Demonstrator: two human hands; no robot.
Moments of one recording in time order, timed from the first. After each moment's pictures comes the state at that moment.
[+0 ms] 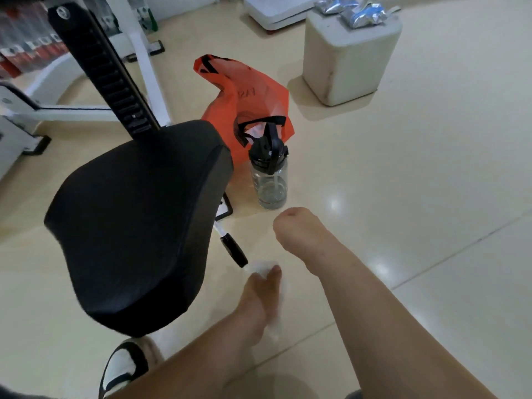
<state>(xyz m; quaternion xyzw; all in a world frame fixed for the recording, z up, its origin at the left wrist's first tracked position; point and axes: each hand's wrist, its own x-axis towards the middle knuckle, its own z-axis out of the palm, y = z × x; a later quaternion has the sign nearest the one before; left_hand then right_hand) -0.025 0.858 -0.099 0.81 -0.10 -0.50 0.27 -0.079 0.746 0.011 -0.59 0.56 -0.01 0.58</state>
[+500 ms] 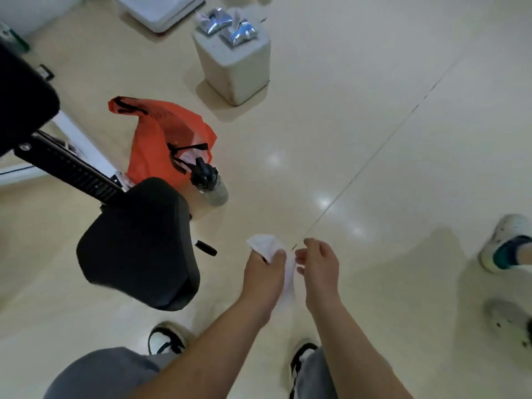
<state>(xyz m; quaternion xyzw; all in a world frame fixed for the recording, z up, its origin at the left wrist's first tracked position) -0.113 0.861 0.212 0.75 -0.20 -0.59 0.23 -0.211 0.850 0.187 -0.18 0.76 -0.30 0.55</state>
